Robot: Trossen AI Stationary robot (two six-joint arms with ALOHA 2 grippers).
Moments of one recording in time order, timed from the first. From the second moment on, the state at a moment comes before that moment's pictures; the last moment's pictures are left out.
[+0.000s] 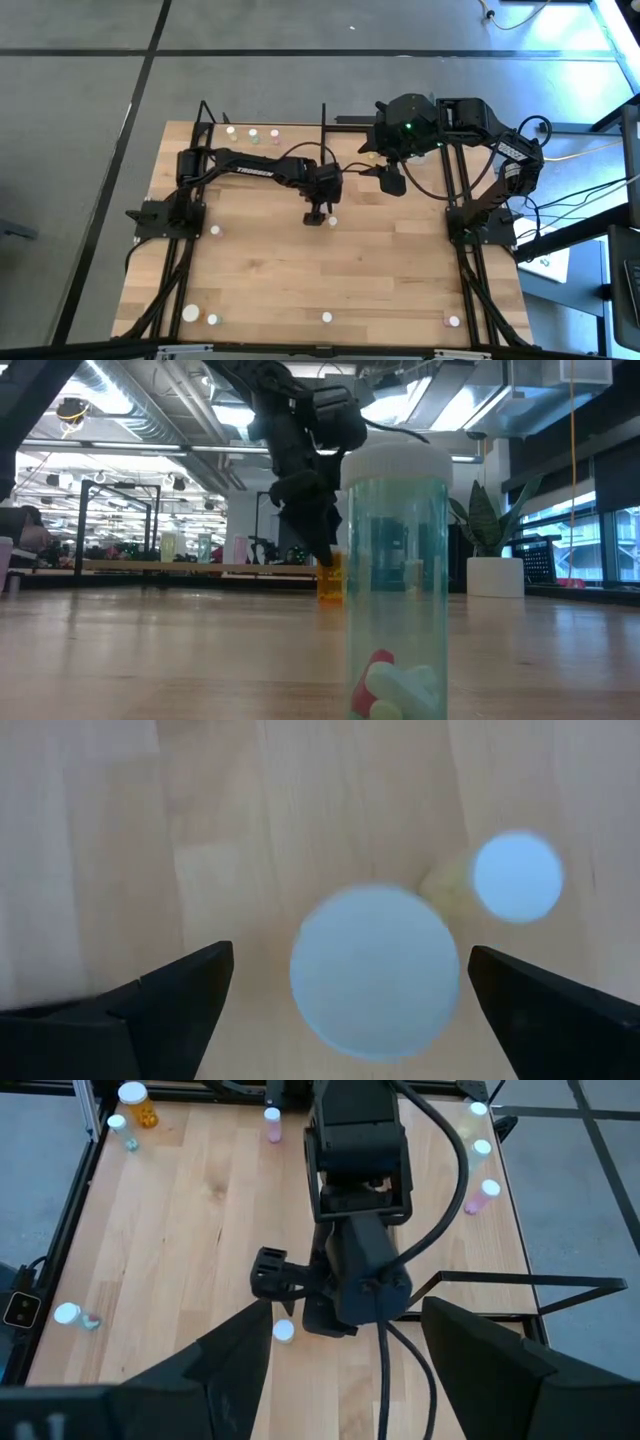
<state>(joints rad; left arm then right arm) 0.17 1.99 1.44 -0.60 0.12 0.27 -0.09 1.62 2.17 -1.33 -0.05 -0.11</state>
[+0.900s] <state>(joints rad) 0.16 2.00 1.44 -0.57 0.12 0.25 -0.09 1.62 2.17 -1.33 -0.05 -0.11</state>
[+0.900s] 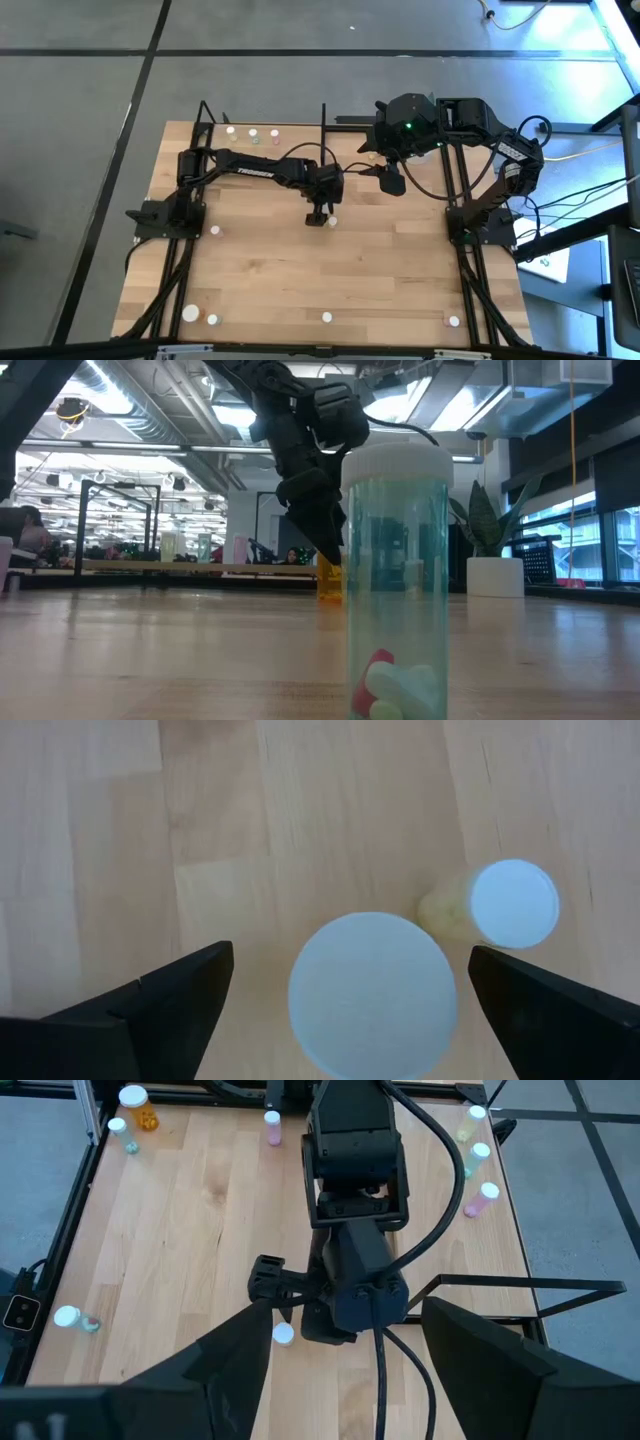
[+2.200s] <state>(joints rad) 0.16 2.00 1.44 -0.57 0.12 0.22 -0.09 1.62 2.17 -1.33 -0.05 -0.11</state>
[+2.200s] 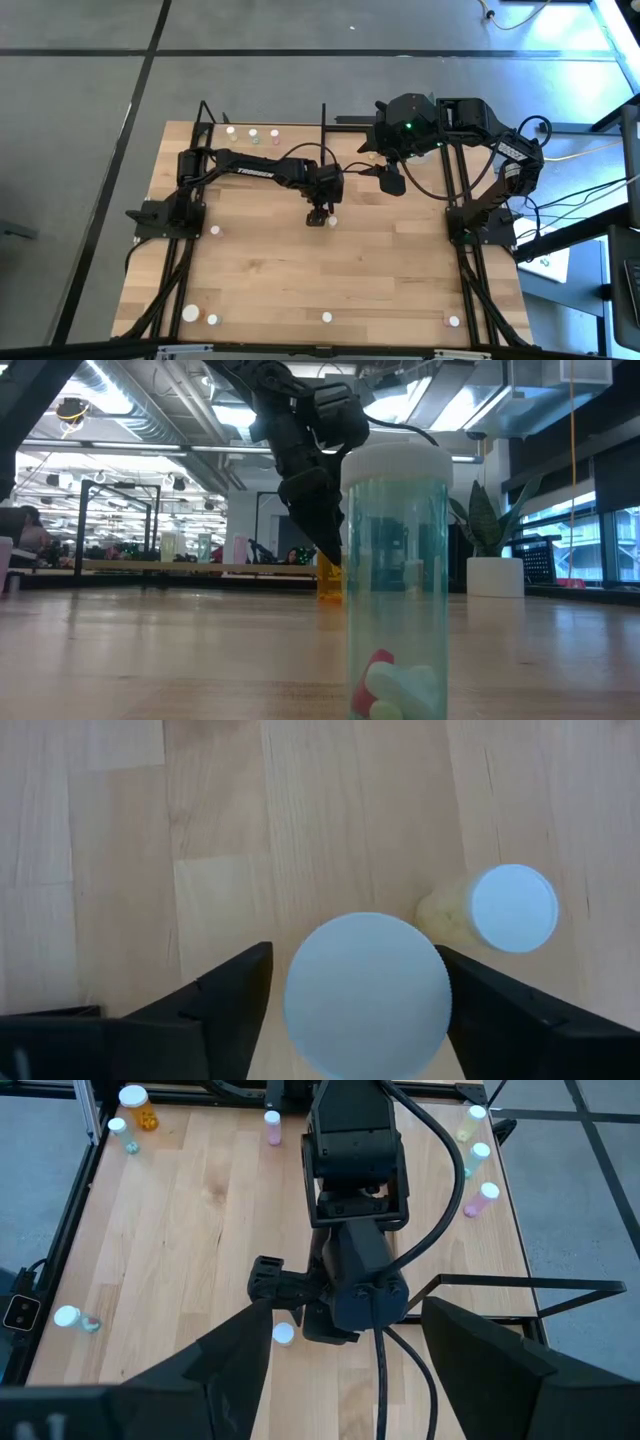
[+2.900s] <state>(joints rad) 0.16 2.00 1.44 -0.57 0.12 0.21 -0.09 1.62 2.17 -1.33 -0.05 -0.11</state>
